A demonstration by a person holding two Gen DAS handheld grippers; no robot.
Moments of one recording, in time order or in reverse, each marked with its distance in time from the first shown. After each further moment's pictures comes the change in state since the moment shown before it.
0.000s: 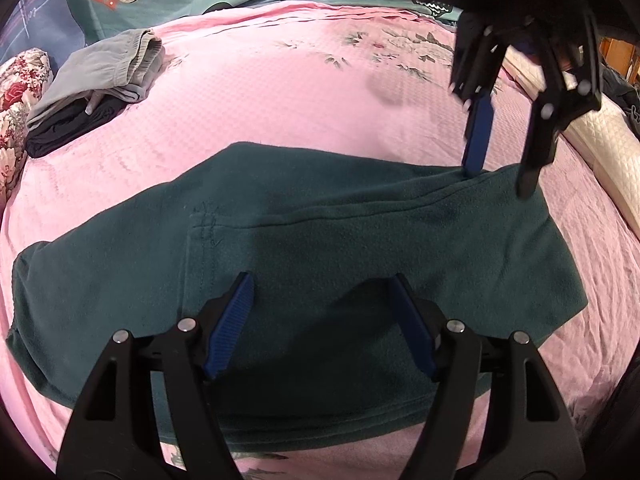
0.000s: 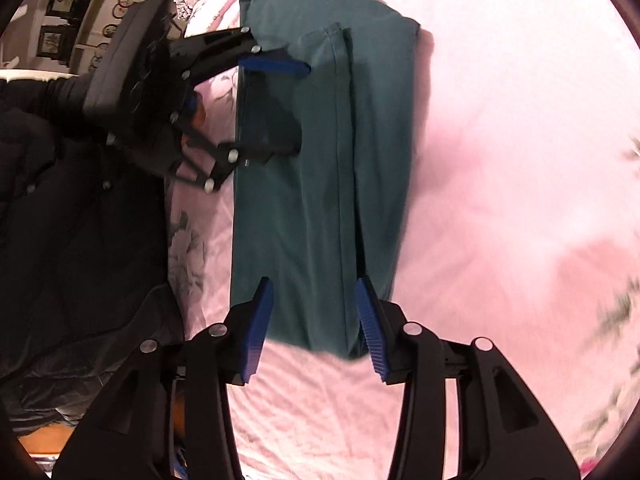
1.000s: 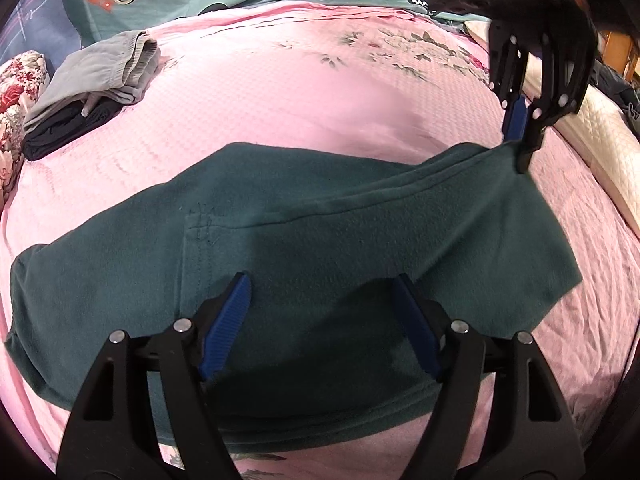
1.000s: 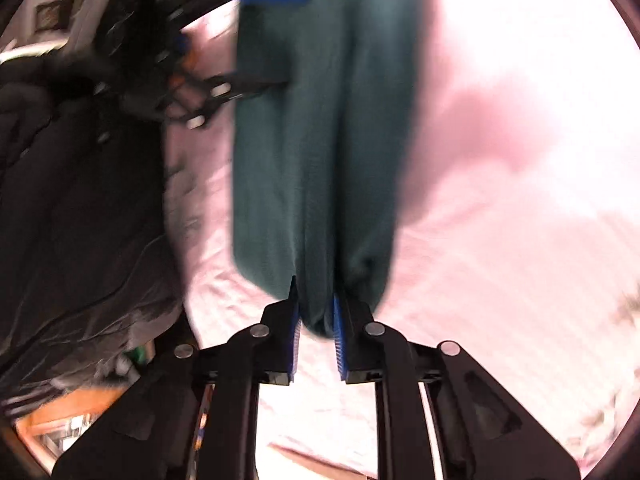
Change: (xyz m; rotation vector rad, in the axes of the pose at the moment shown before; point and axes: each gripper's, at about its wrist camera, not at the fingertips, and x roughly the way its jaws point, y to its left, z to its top) left arm 0.003 -0.001 0.000 0.014 0.000 -0.008; right arm -0.014 -0.021 -0.033 0.074 0.135 -0.053
